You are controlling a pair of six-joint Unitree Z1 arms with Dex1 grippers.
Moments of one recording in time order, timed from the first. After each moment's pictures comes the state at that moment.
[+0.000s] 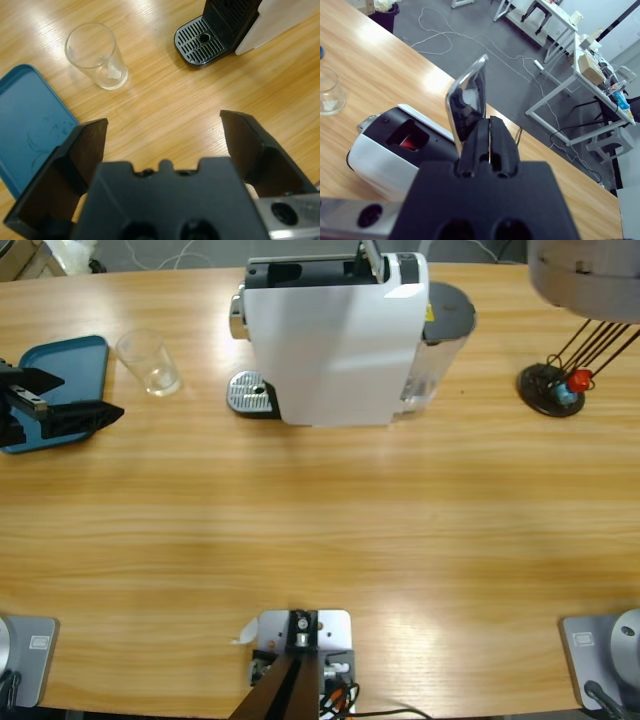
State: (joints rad) arm 0 -0.71 1.20 -0.74 0.31 0.17 -0.13; arm 1 1.08 1.74 -1.38 0.15 -0.76 -0.14
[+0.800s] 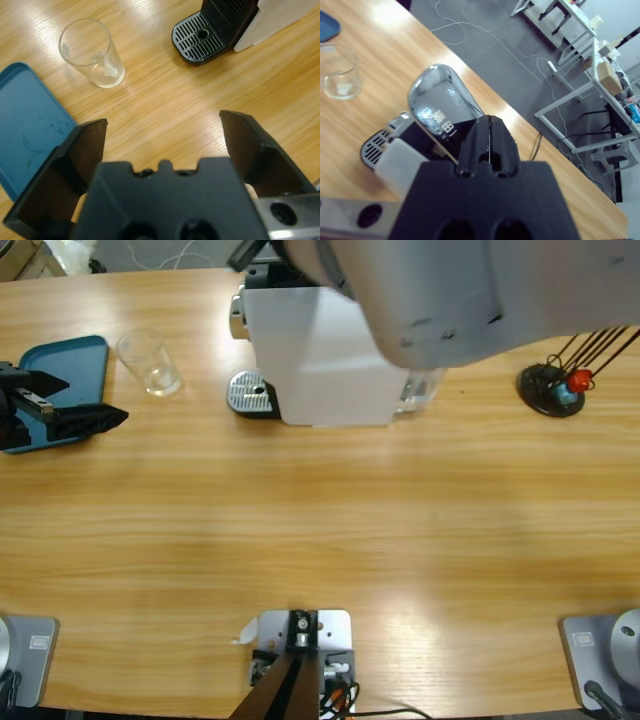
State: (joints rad) arm 0 -0.71 1.21 -0.74 0.31 0.16 -0.13; arm 1 1.10 1.89 -1.43 0.13 -0.68 -0.18
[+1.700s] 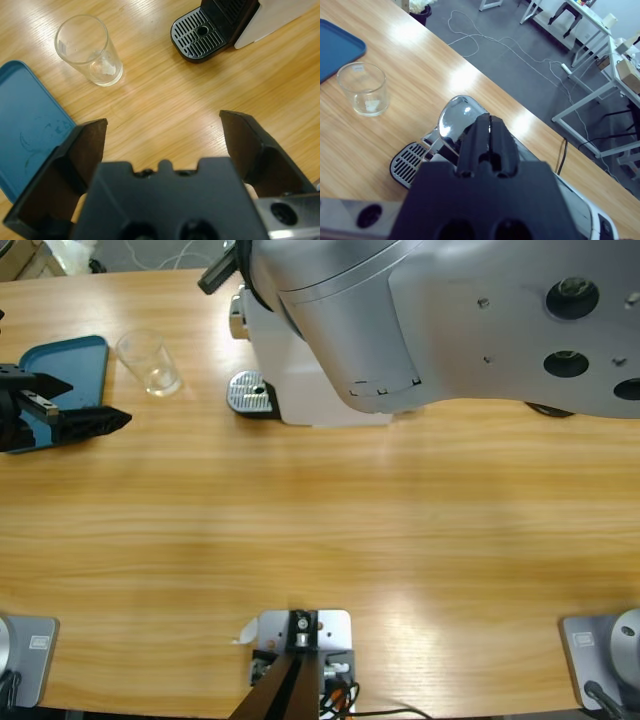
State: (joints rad) arm 0 -0.71 1.23 -0.74 0.31 0.16 -0.13; arm 1 1.11 1.93 -1.38 -0.02 -0.65 -0.10
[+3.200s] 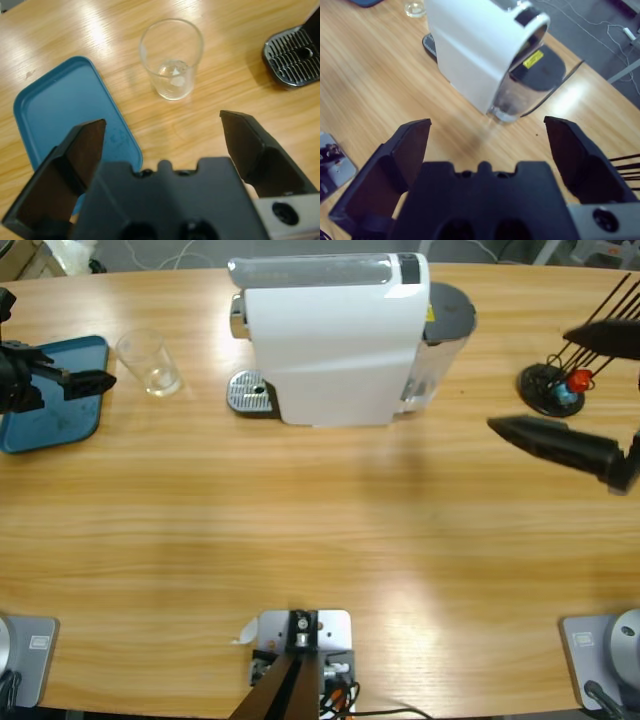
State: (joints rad) arm 0 -0.45 1.39 -0.61 -0.04 0.20 -0.02; arm 1 1.10 1.04 -0.77 0.38 -0.37 0.05
